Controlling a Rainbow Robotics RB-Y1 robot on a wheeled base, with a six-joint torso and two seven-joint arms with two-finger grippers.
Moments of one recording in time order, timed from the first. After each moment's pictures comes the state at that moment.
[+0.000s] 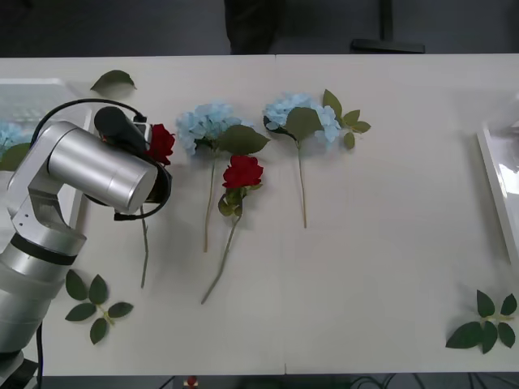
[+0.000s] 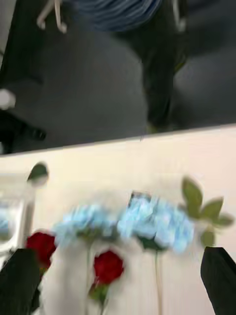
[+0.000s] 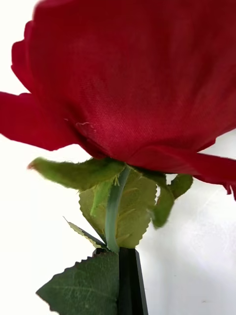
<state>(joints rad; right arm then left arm) -1.15 -1.10 0.38 -1.72 -1.25 1.24 0.75 -0.42 0.40 -0.27 -1.78 0.14 1.51 -1.17</state>
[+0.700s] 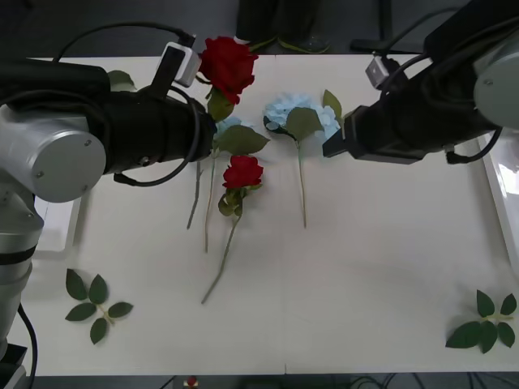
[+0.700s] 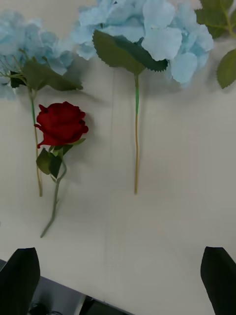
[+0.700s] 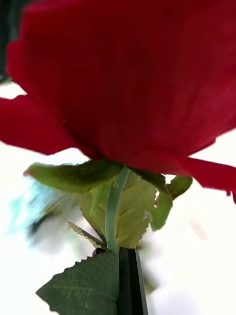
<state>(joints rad) -0.76 -0.88 0.43 -1.99 -1.12 1.49 0.75 -0.42 0.42 -0.15 -2.10 0.67 1.26 -1.56</state>
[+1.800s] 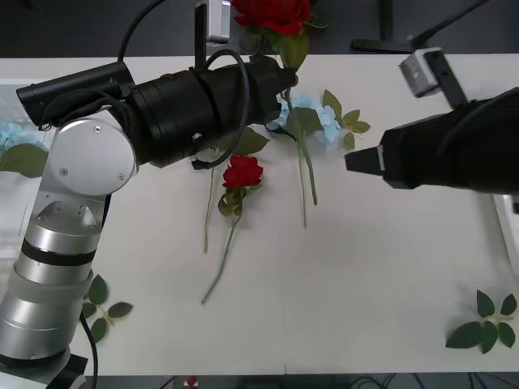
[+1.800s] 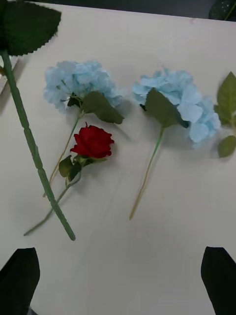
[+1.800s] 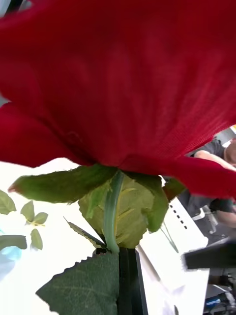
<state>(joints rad) -0.38 -0.99 0.16 -2.41 -1.03 1.28 1.03 -0.41 0.21 -0.15 -1.98 1.07 0.87 -1.60</state>
